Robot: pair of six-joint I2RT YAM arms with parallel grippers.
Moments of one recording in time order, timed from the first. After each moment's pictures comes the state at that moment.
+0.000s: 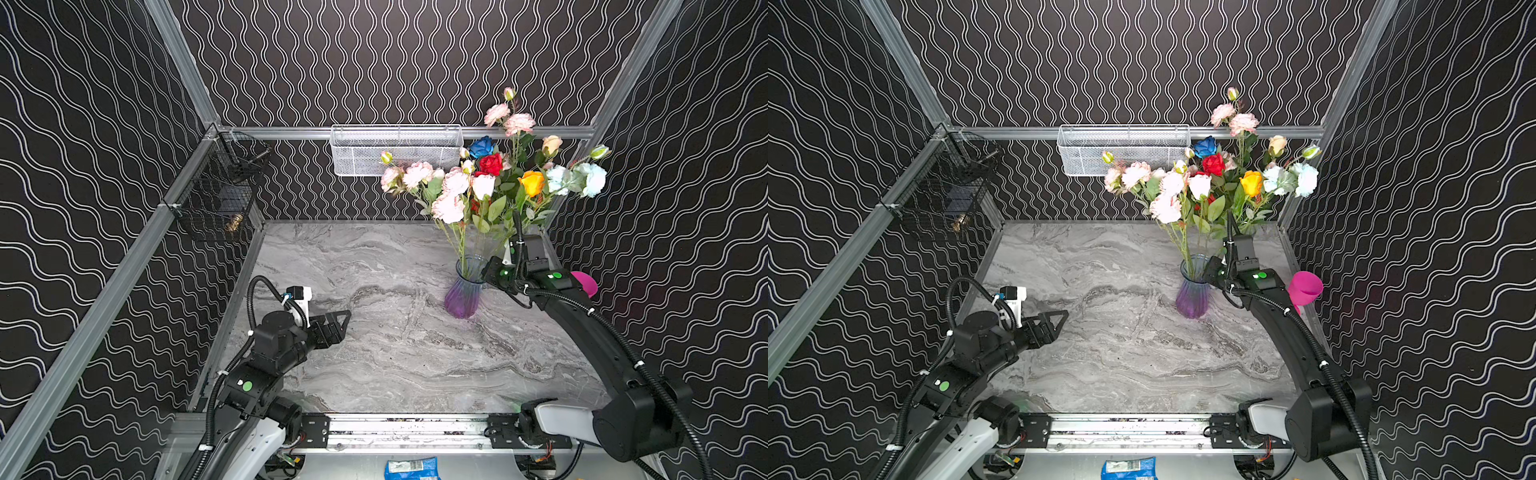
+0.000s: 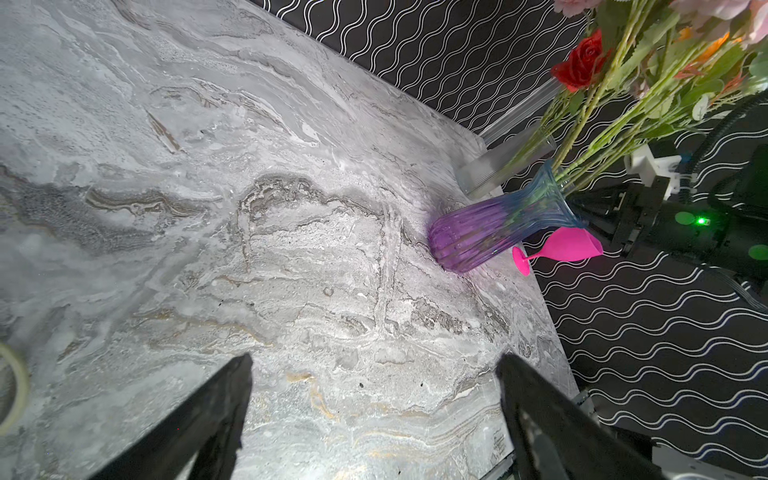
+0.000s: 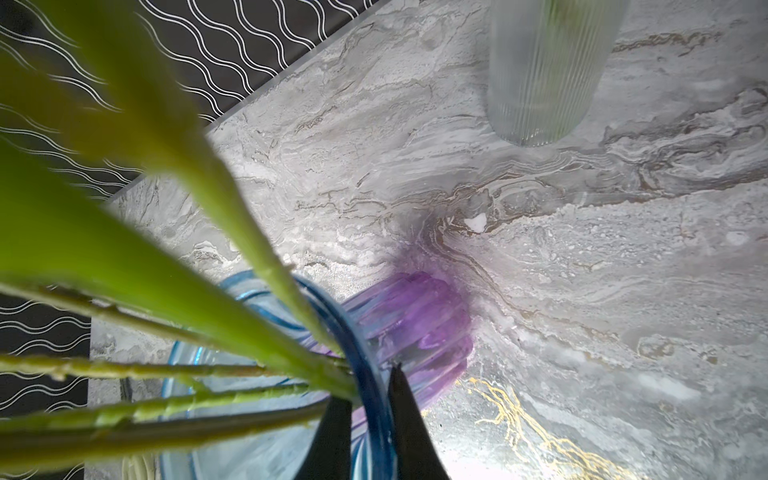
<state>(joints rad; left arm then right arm) -0.38 0.49 0.60 -0.55 0.18 -0.64 0.23 1.30 1.15 -0.65 -0.07 0.61</state>
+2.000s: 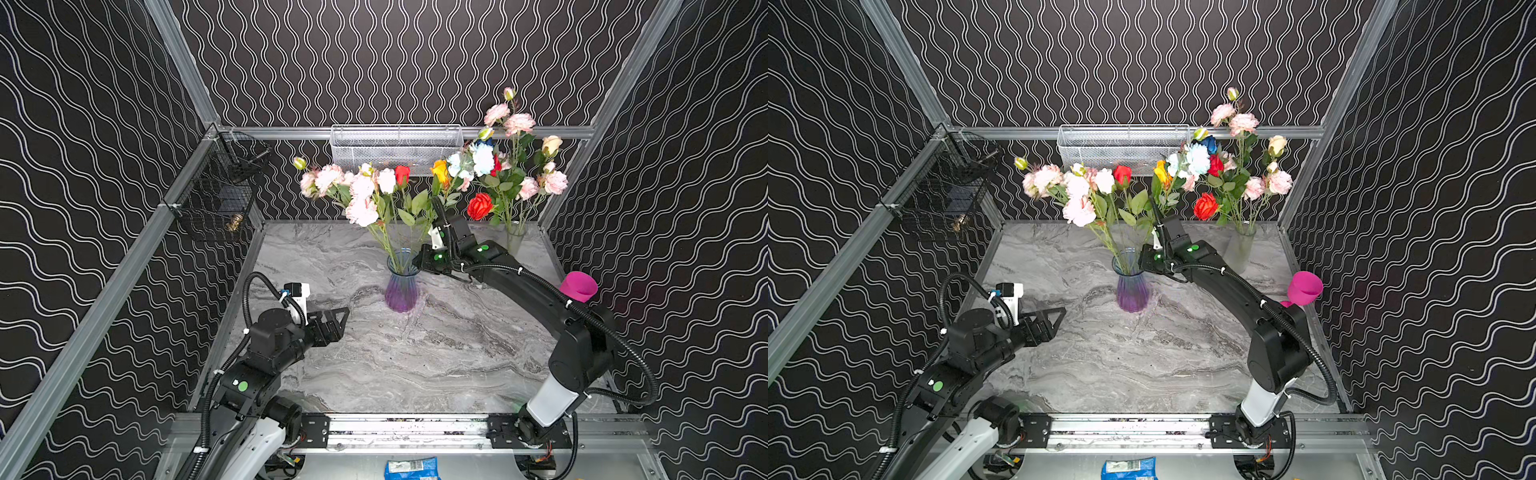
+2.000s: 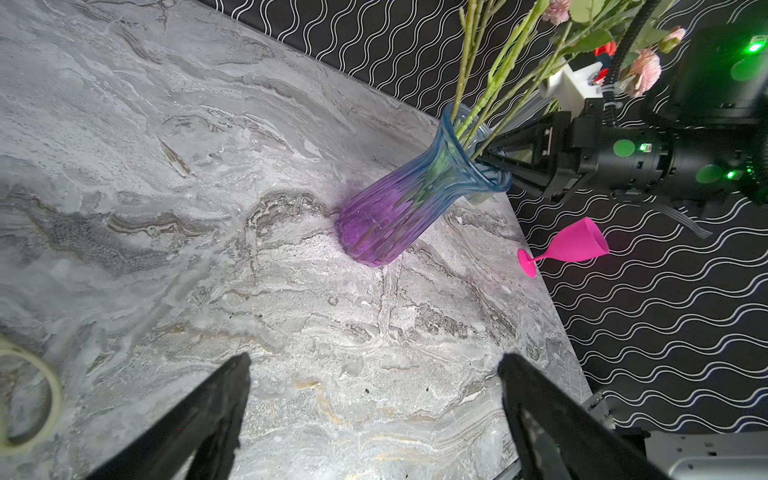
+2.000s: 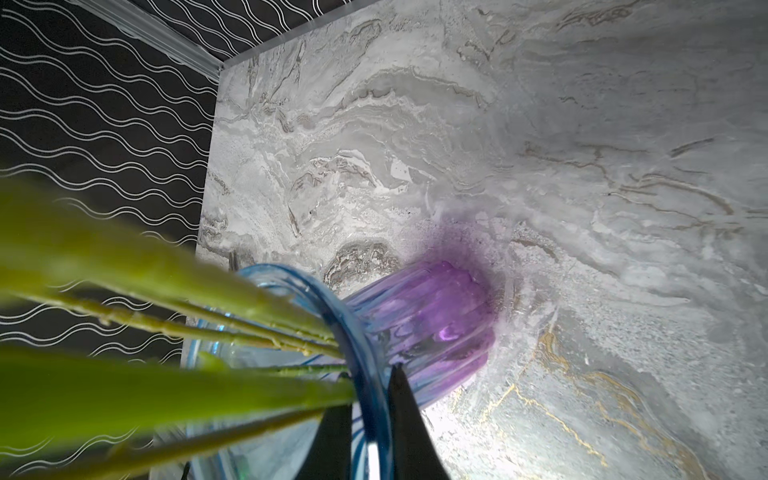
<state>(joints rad) -0.38 0.50 0.66 -0.58 0.16 -0.59 0.56 1.72 1.52 -0.59 -0.21 0.64</state>
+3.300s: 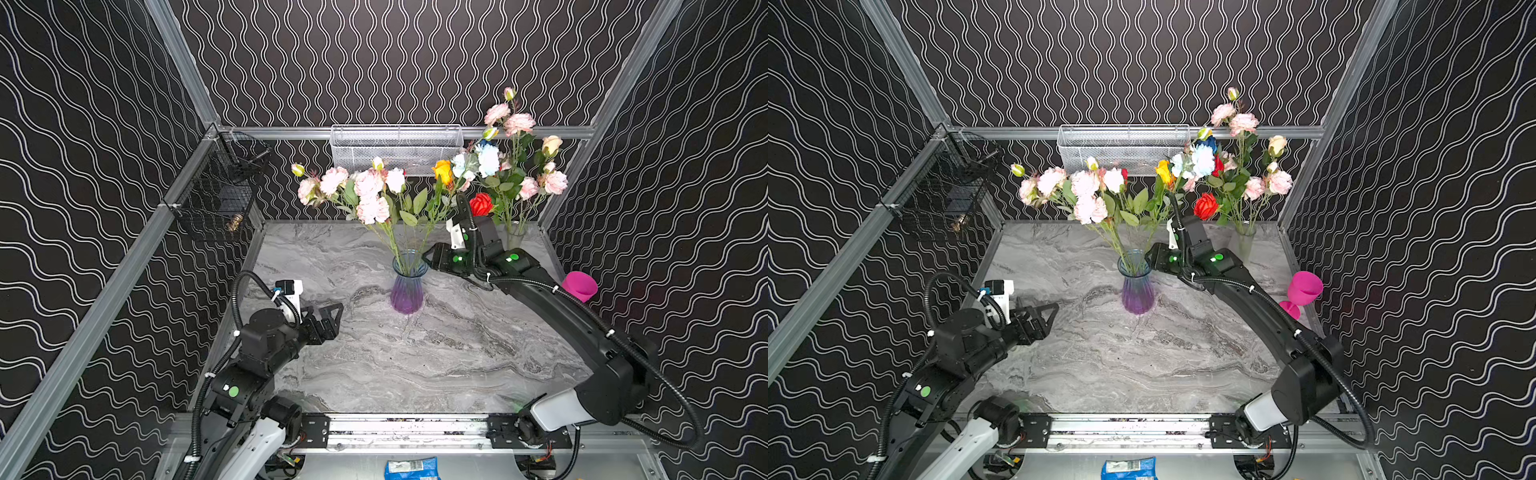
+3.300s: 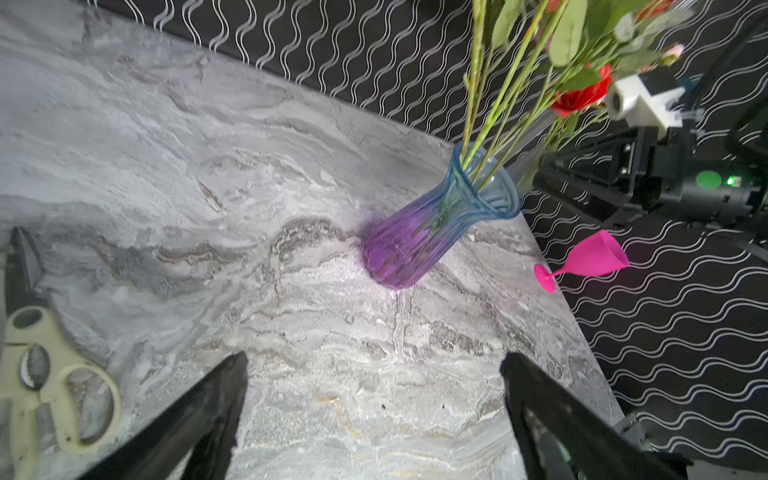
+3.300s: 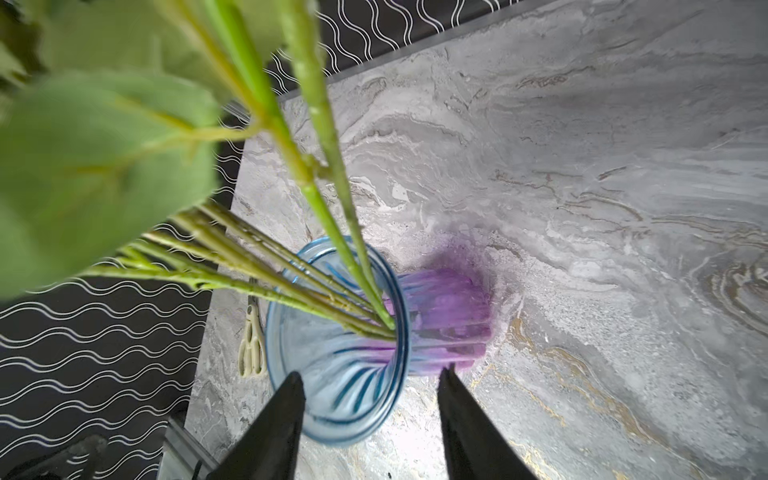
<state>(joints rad) -0.38 0.48 0.75 -0.63 0.08 -0.52 0.54 1.49 1.42 -0.60 -0.18 0.63</state>
